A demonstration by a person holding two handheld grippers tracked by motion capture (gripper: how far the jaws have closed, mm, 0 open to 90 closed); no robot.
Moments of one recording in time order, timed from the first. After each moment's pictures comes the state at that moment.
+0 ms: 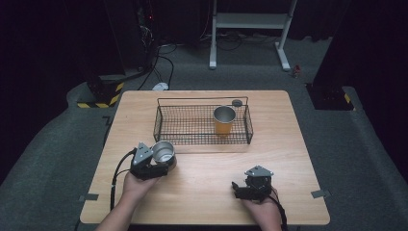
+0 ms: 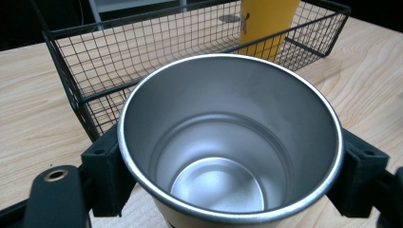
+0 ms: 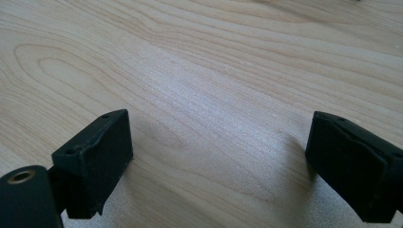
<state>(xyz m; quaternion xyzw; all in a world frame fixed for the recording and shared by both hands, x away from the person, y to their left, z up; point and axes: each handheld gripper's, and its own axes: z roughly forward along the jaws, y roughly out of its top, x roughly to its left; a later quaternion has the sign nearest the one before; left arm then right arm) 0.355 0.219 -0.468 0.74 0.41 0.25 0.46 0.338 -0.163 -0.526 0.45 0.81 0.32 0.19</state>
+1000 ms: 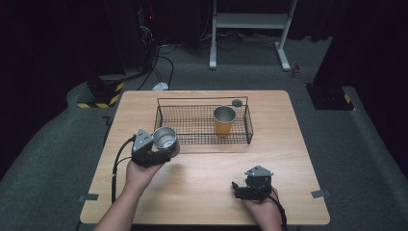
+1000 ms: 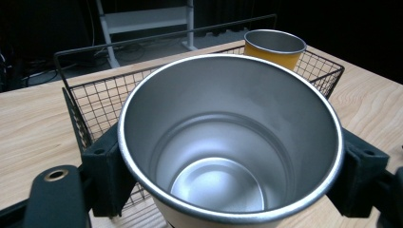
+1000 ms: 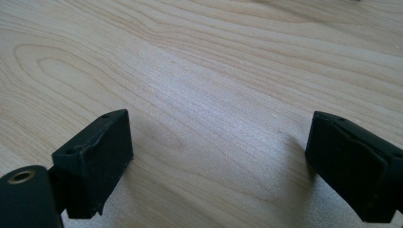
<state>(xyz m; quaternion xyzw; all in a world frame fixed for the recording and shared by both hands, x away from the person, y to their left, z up) 0.375 0.206 -0.425 0.72 0.43 0.26 0.49 0.339 -0.163 -0.526 0.45 0.81 0.32 0.19</state>
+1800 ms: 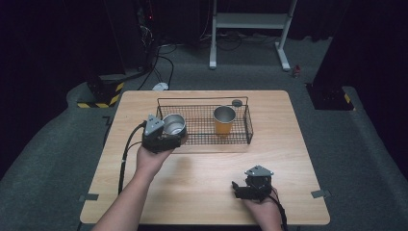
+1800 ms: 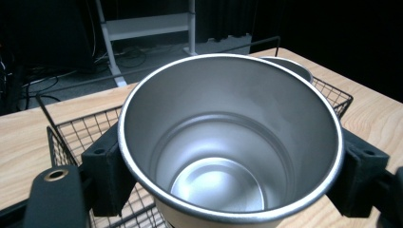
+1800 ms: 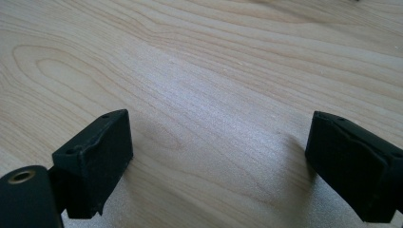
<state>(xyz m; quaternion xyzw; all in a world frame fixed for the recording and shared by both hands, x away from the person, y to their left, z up) 0.412 0.180 -0.405 0.71 0.43 0.27 0.49 0.339 -0.164 -0.526 0.45 0.81 0.32 0.19</state>
